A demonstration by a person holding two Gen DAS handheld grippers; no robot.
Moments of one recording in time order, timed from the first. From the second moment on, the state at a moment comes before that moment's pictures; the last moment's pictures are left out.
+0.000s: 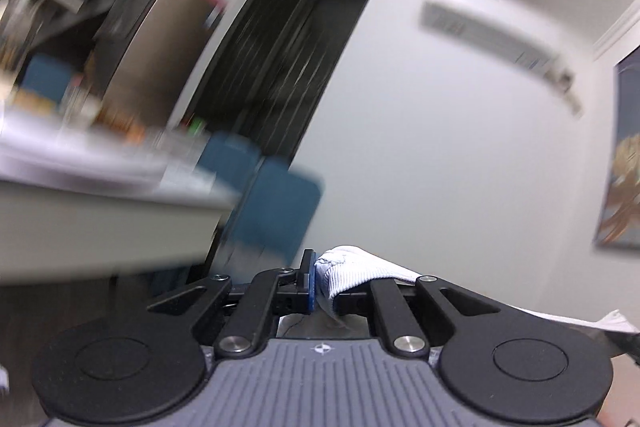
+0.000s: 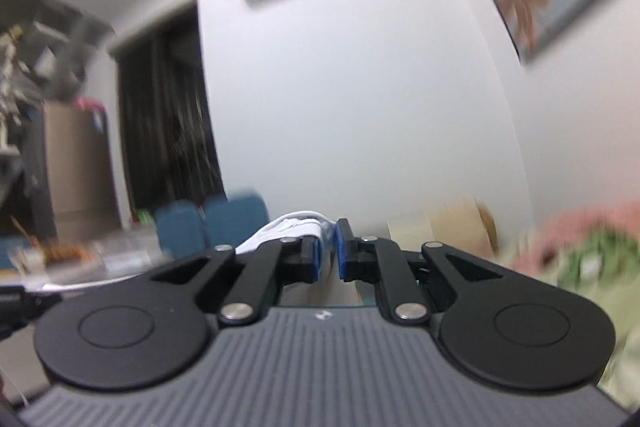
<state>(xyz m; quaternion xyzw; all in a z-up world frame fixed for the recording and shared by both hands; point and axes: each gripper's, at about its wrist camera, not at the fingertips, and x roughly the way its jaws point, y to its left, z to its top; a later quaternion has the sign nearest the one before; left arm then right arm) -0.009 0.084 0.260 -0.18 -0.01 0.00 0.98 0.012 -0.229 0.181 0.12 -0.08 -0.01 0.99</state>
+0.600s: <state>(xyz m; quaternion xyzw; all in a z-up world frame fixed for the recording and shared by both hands) -0.102 0.057 0.487 -0.12 -0.06 -0.09 0.99 -0.135 -0.228 0.409 0.08 -0.13 0.01 0.99</state>
